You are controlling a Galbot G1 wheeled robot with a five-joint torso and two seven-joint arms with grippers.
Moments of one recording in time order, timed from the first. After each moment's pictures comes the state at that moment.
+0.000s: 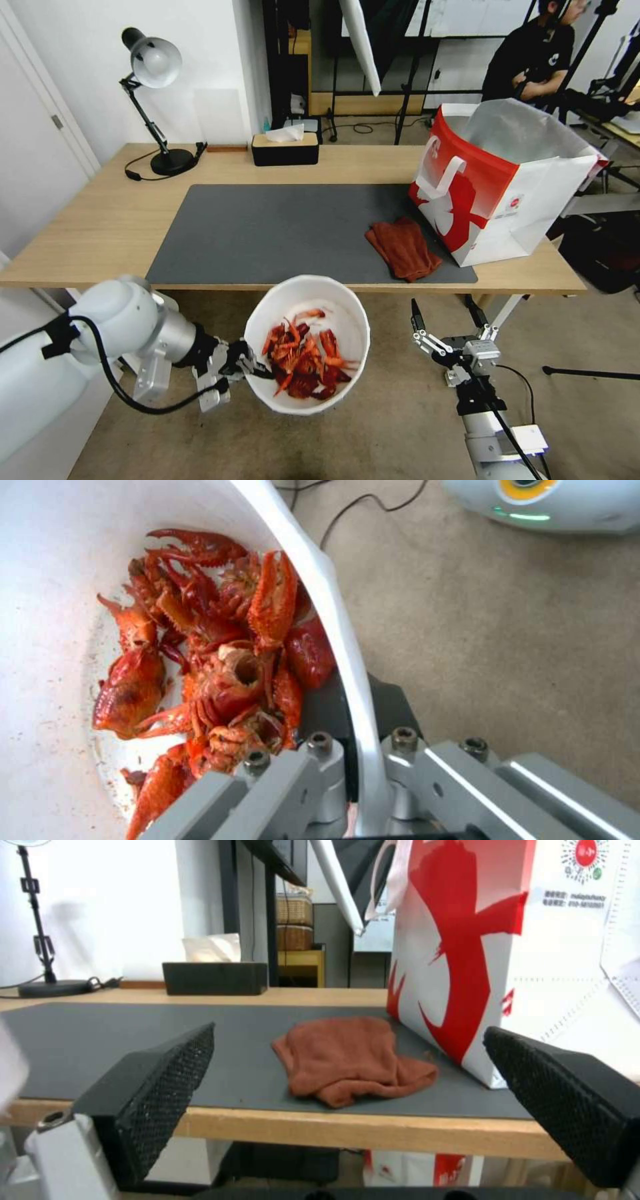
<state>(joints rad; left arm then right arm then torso) 0.88 -0.45 -0.07 -2.07 0.27 -0.67 1.01 -1.76 1.18 0.41 2.10 0.19 0.41 0.21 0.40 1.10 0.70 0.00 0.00</state>
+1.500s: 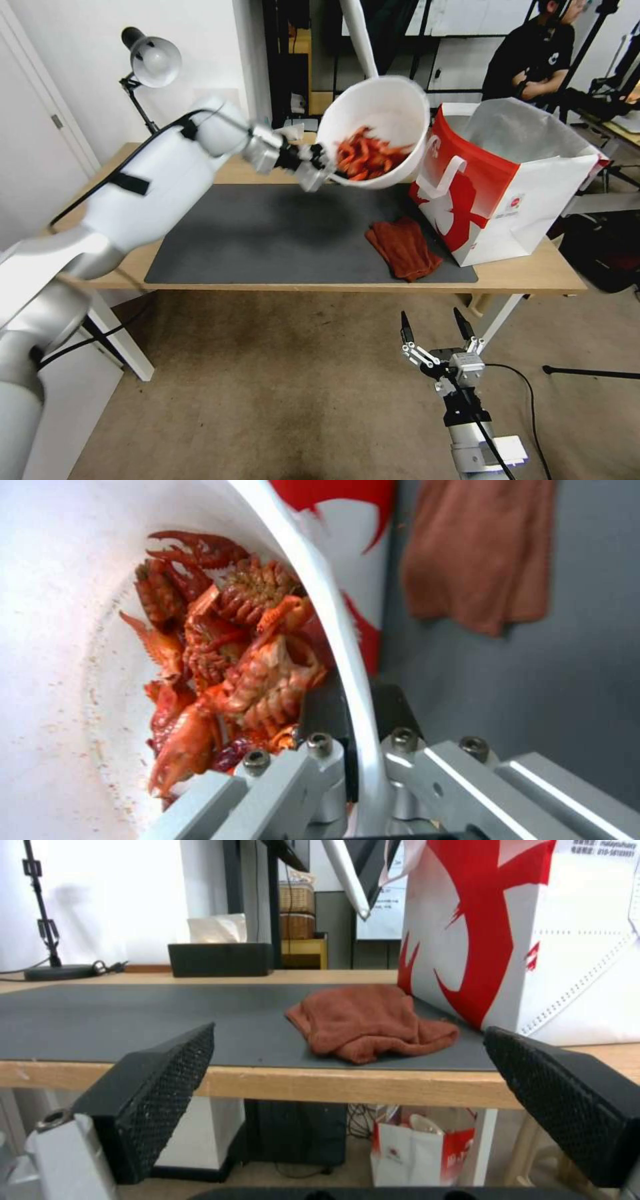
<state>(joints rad) -0.20 -1.16 0.42 -1.14 0.18 -0.65 0.96 -1.75 1.25 0.37 2.04 0.13 0.43 0.19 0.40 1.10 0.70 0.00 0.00</state>
